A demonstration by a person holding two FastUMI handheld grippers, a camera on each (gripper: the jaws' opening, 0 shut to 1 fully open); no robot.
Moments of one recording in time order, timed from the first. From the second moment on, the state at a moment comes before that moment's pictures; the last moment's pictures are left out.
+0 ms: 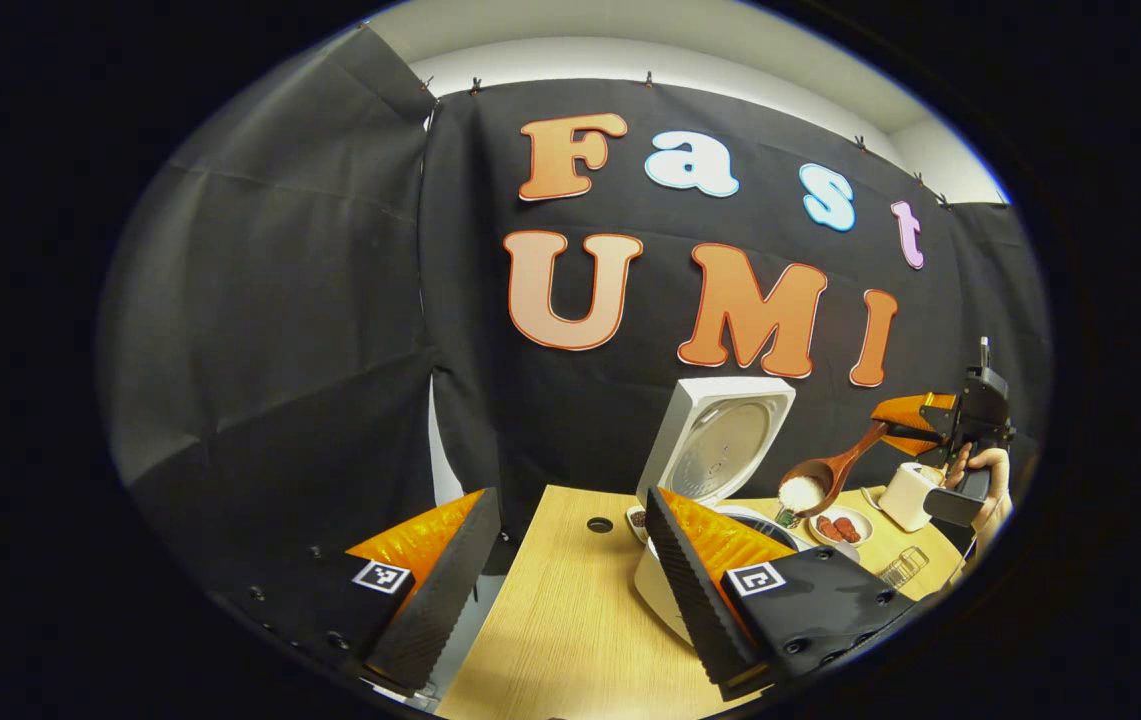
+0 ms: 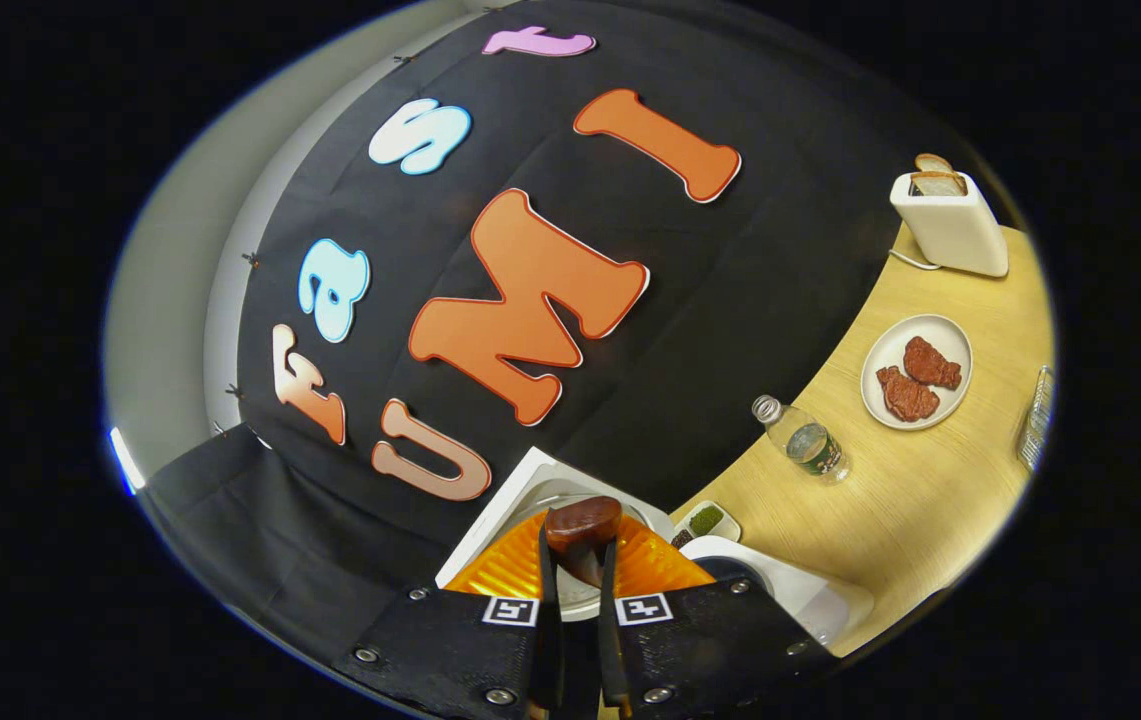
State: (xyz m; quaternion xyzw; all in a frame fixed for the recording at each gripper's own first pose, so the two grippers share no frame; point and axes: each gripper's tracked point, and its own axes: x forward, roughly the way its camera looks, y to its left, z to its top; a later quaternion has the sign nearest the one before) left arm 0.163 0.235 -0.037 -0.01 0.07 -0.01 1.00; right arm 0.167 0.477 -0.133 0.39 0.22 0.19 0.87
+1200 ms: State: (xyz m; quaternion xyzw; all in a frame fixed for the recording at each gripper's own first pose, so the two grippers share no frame) left arm 0.165 0.240 -0.043 -0.01 0.07 0.00 1.00; right arm 0.160 0.510 -0.119 0.24 0.18 0.23 0.93
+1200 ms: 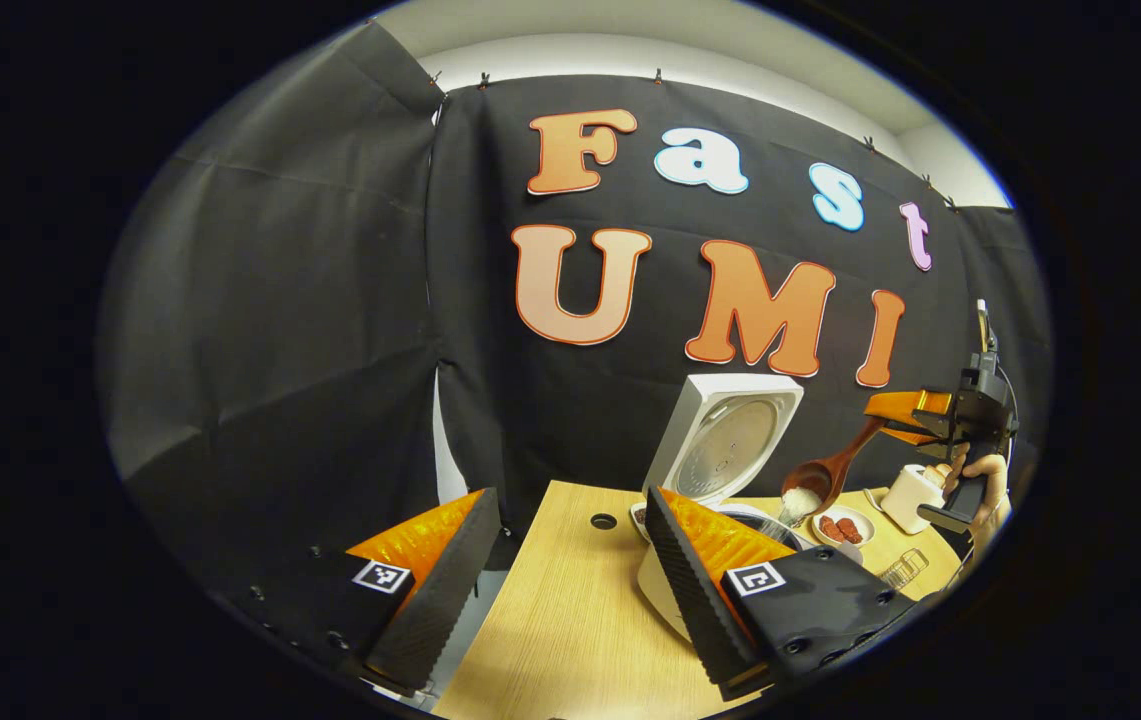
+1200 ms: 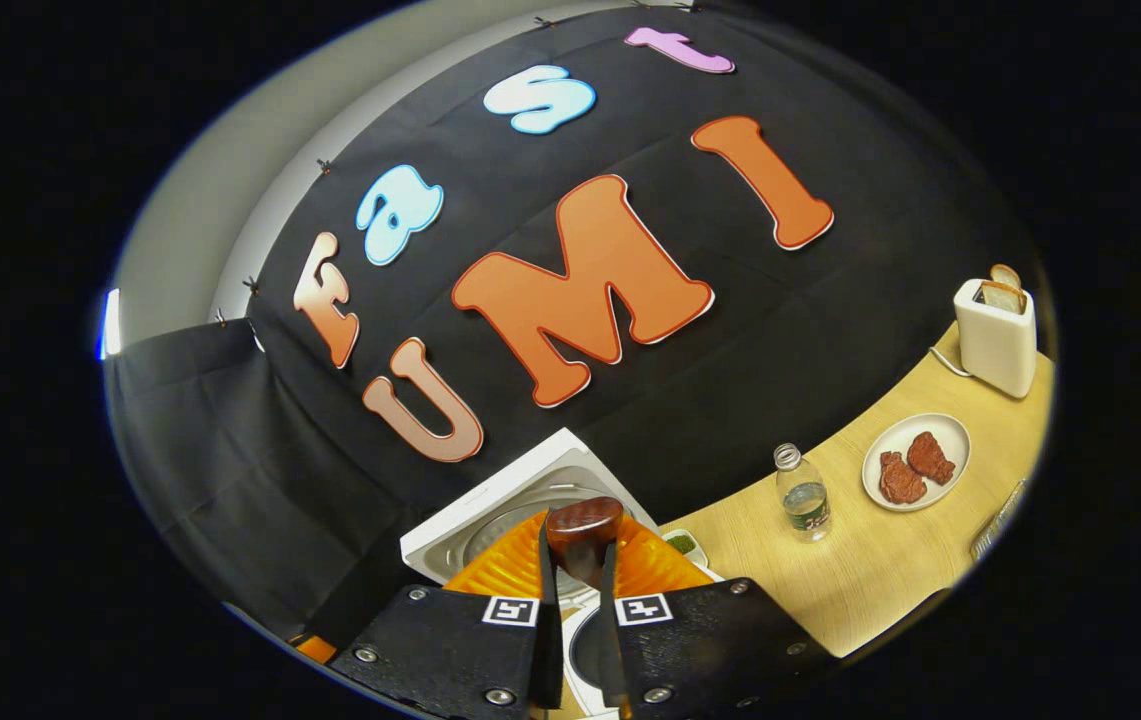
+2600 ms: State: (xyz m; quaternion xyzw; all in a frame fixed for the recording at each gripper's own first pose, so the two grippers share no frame) left arm 0.156 0.243 -0.043 -0.03 0.07 0.02 1.00; right arm 0.118 0.562 -0.121 -0.01 0.11 0.34 0.93
